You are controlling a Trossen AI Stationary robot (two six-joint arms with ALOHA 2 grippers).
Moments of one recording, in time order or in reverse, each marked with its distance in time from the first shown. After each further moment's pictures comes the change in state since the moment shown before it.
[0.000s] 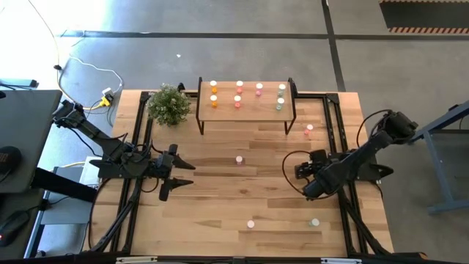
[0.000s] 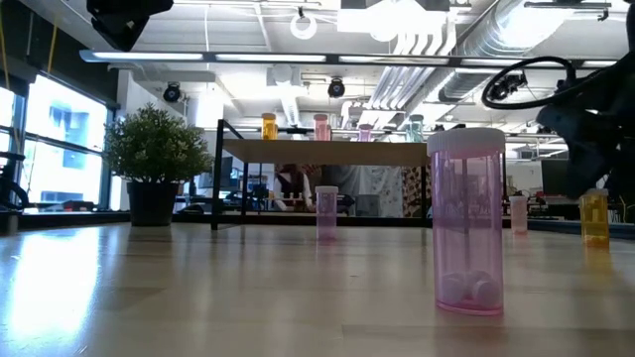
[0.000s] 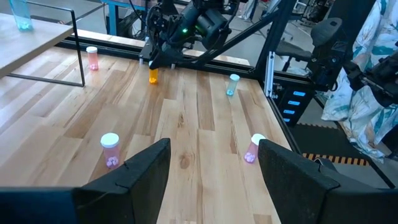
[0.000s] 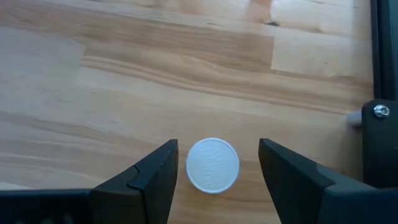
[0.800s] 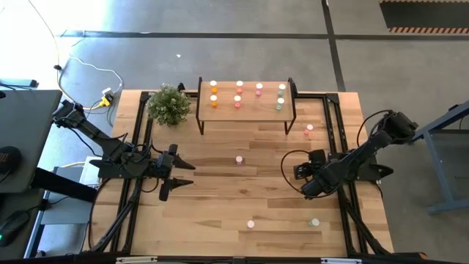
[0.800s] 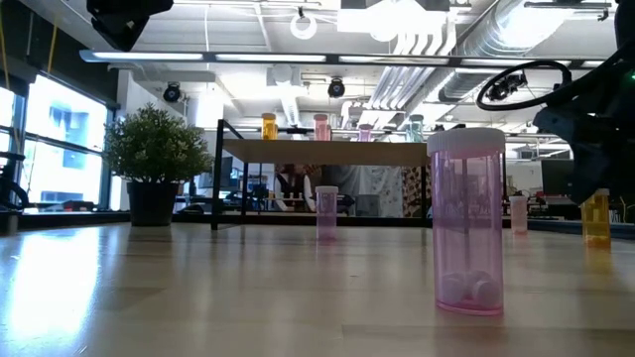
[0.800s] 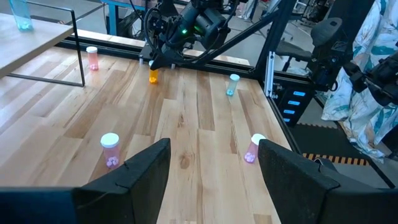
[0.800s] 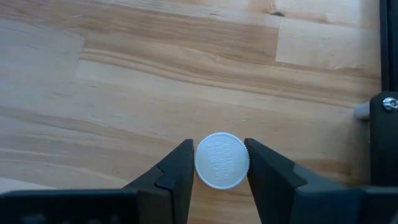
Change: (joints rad) left arm 0.000 0.000 0.000 0.000 0.000 0.000; right arm -0.017 0.000 0.000 0.029 -0.025 -0.028
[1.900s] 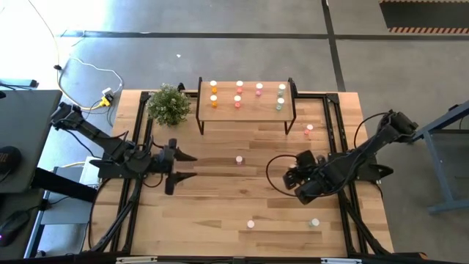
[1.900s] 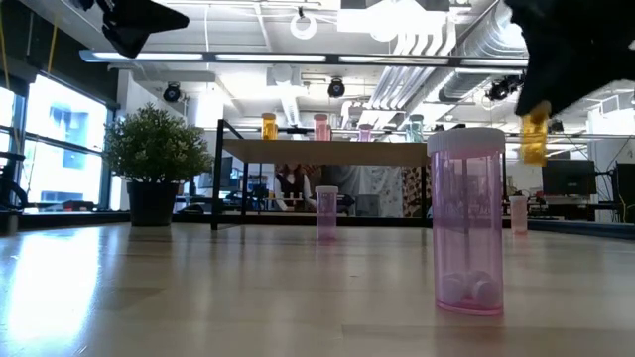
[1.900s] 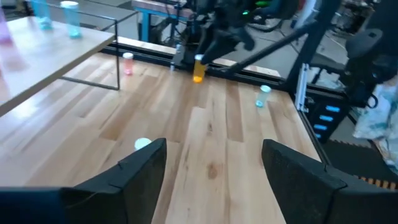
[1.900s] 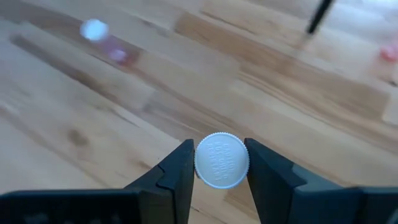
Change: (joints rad) left arm 0.067 0.001 0.000 0.000 -0.065 -0.011; right arm 0.000 0.000 0.332 0.009 0.106 -0.400
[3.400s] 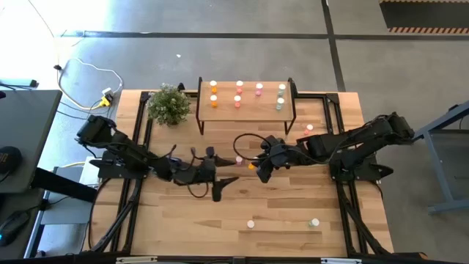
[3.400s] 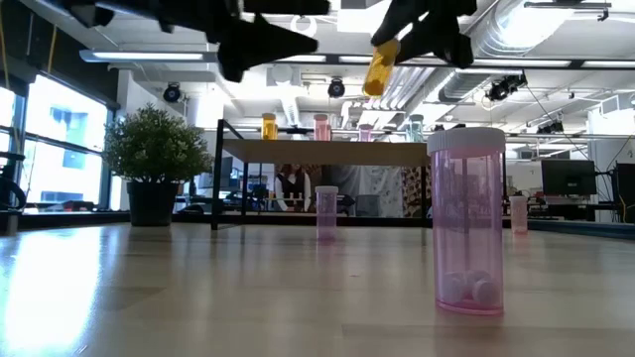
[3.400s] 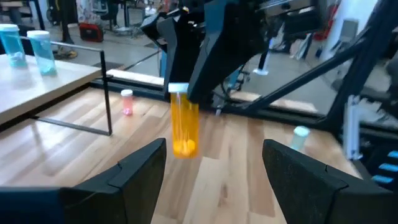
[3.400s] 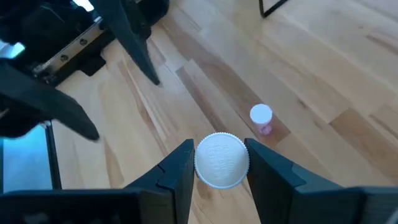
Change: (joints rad) left arm 0.156 0.760 0.176 0.752 -0.002 0.177; right arm -0.363 0.070 0.156 0.604 -0.340 -0.862
